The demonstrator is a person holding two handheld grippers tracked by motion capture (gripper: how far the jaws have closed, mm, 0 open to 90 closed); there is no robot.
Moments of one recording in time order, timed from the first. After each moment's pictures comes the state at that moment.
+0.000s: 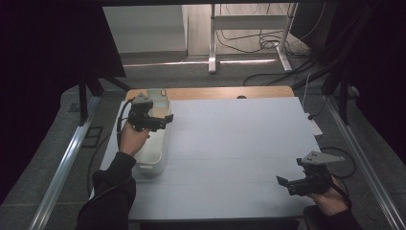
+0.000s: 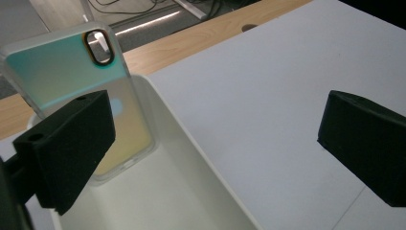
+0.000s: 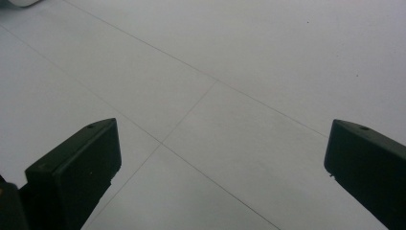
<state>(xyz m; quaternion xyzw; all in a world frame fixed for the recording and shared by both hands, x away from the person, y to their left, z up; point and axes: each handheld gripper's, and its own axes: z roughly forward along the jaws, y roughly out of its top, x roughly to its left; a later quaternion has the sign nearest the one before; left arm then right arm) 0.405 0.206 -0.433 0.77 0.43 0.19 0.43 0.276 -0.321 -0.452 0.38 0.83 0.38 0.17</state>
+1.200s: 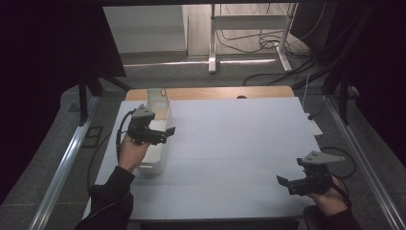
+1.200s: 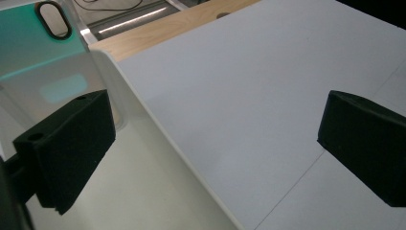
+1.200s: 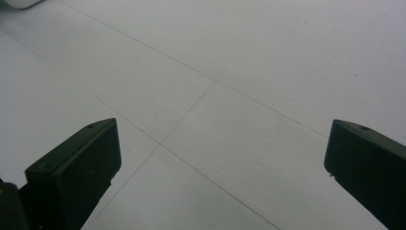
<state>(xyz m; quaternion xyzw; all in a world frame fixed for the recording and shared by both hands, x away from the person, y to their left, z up) 0.363 0.196 -0.437 0.78 0.41 0.18 0.44 0.276 -0.321 -0.452 0.39 0.82 0.38 0.17</state>
